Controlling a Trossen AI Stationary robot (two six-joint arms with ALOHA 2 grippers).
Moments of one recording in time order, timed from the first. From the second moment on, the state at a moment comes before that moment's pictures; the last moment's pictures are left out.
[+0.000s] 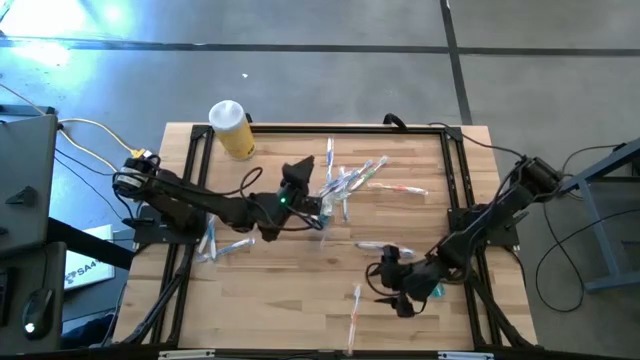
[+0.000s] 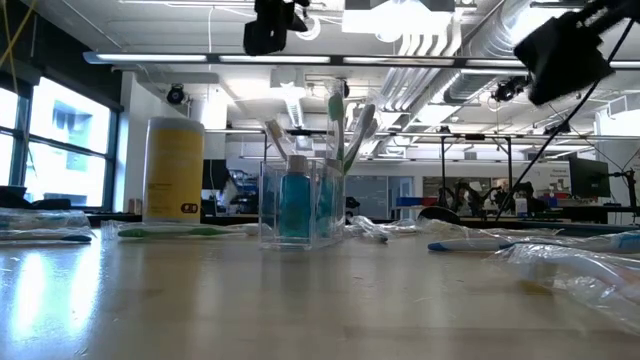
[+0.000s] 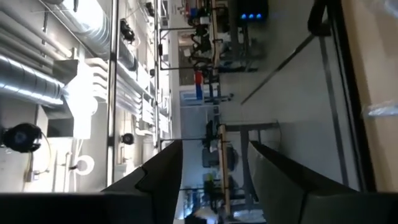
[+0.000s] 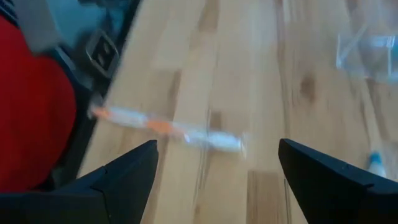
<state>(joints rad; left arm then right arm) -0.24 1.56 1.09 0.65 -1.29 1.67 0.69 1.44 0.80 -0.15 0.30 0.51</state>
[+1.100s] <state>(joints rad) -0.34 1.90 1.37 0.19 -0.47 0.55 1.07 1.44 0.80 -0.29 0.41 0.97</state>
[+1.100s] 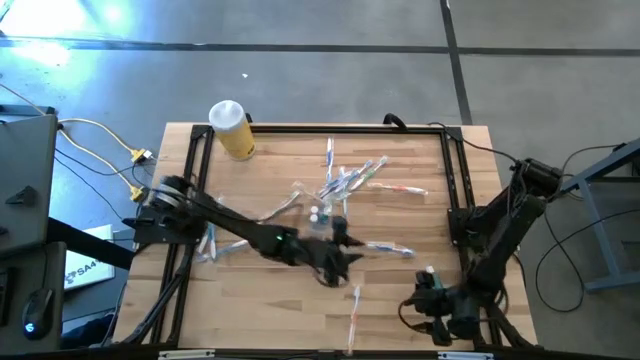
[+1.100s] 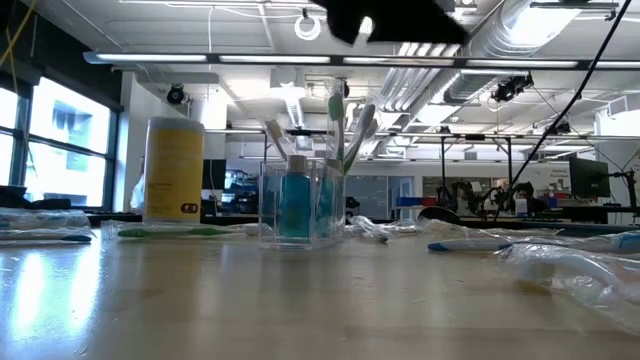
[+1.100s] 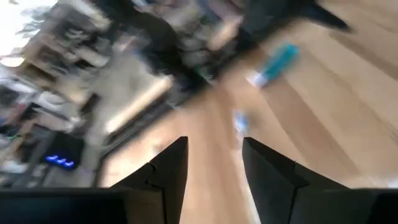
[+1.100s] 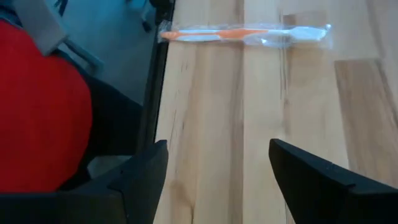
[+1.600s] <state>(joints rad) -0.26 2.19 1.77 -0.12 -0.30 0.26 1.27 1.45 0.80 -0.30 0.67 1.16</state>
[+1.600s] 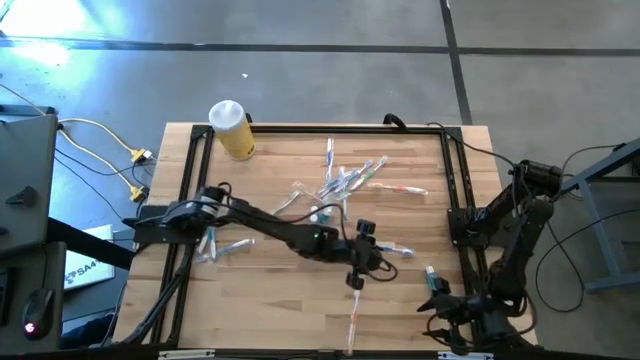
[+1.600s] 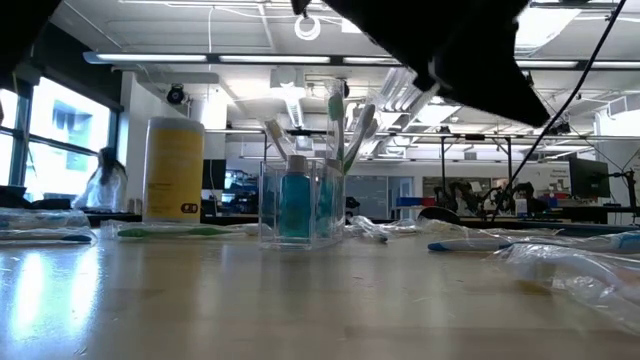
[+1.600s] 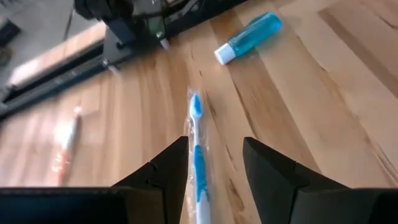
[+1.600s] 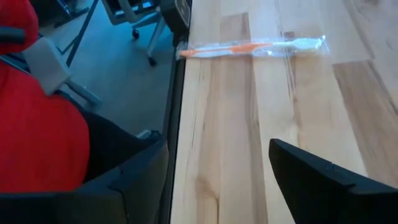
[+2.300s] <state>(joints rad) -0.21 2.32 1.77 -0.05 -0.45 0.07 1.28 1.45 0.80 -0.32 0.67 1.10</state>
